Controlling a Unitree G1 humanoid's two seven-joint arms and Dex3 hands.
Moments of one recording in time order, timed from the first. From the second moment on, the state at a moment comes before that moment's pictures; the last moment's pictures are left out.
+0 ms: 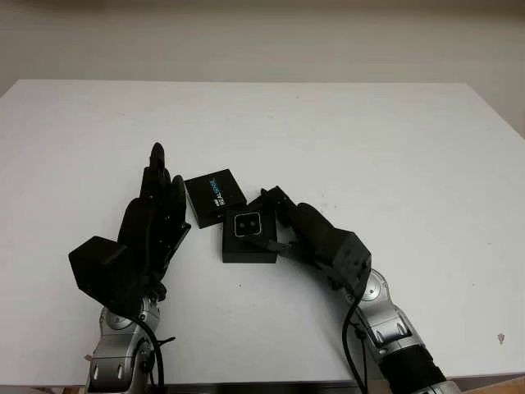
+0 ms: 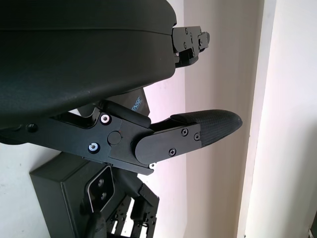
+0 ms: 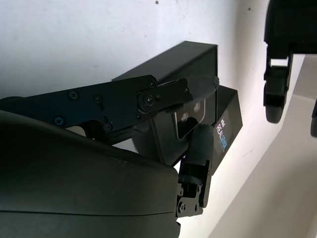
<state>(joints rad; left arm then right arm) -0.02 0.06 0.09 -0.17 -0.12 0.05 -0.06 -0.28 -0.17 0.23 0.33 -0.21 -0.21 0.31</state>
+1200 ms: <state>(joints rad) -0.16 0.35 0.20 -0.01 0.04 -0.05 -0.11 -0.28 -0.13 0.03 0.17 0.00 -0.21 0.15</state>
